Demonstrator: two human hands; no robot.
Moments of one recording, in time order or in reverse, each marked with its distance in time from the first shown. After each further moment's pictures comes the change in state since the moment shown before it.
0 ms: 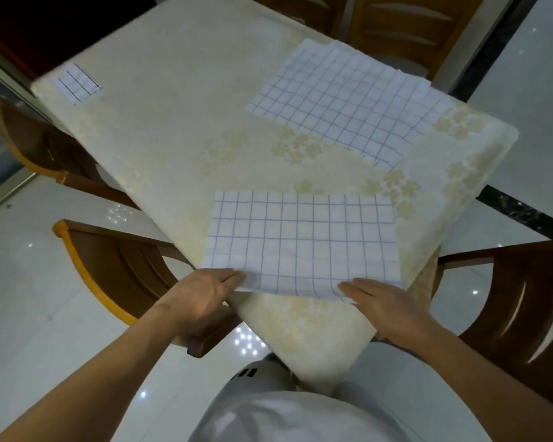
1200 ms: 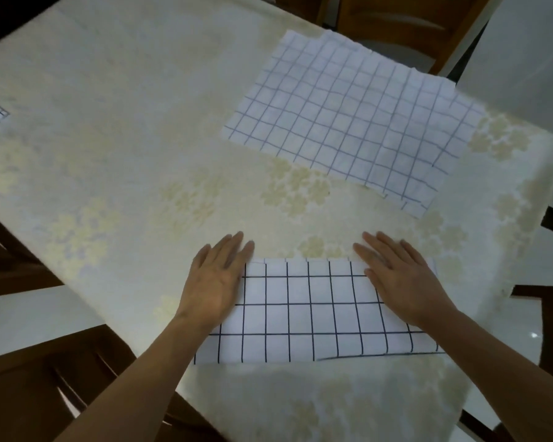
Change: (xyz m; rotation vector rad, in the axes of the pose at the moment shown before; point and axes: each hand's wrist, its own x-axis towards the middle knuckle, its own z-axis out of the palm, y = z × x) left_hand 0.218 -0.120 -0.001 -0.126 0.440 -0.082; right_hand 0.172 0.124 0.037 -0.156 -0.098 0.346
